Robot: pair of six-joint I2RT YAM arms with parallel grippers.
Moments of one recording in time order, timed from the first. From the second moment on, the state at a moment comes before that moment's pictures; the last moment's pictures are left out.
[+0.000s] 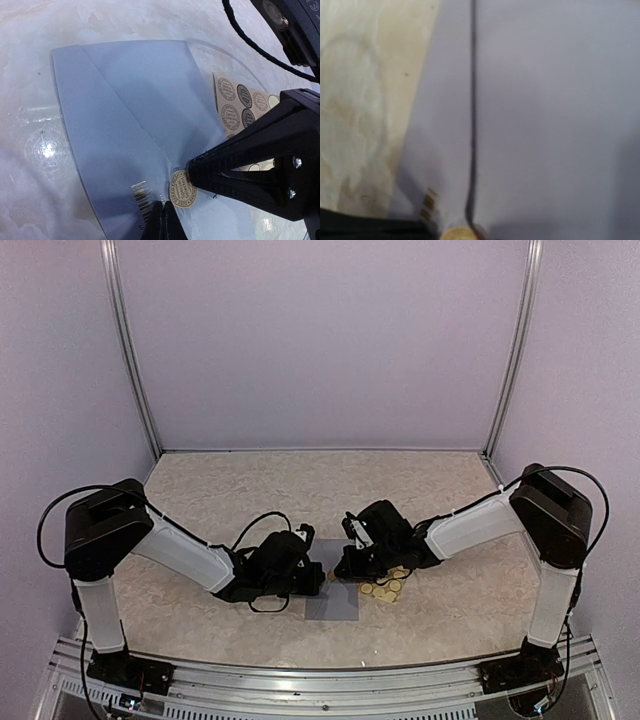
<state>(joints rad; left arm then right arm) -1.03 1.93 0.86 0.38 -0.14 -0.73 0.87 1.90 0.97 0.12 -0.21 0.71</state>
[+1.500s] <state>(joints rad) -1.04 1.95 0.88 0.37 -0.18 -0.75 0.87 1.95 1.00 0.15 -0.25 0.75</state>
